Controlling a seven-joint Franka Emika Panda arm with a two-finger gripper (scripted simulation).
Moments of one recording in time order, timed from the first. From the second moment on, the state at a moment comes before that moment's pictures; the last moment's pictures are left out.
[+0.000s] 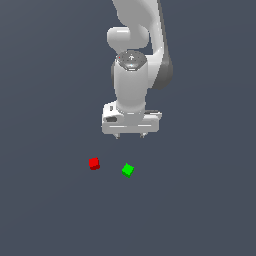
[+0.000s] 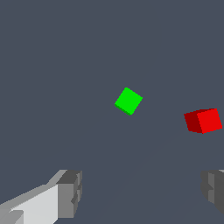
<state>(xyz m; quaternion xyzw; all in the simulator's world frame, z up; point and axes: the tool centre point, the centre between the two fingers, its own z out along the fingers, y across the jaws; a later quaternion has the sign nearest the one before) 0.011 0.009 0.189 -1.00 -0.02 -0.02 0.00</state>
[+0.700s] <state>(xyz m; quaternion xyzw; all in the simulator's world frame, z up) 0.015 -0.019 0.170 -1.00 -0.04 -0.02 0.00</state>
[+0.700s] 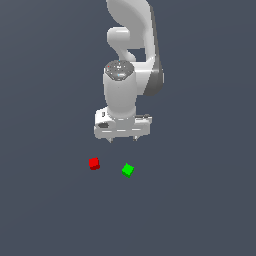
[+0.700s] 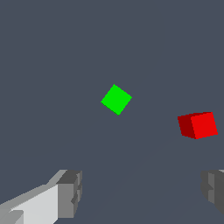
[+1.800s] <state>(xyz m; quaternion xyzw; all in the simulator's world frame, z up) 0.048 -0.151 0.076 -0.99 -0.14 0.00 0.00</state>
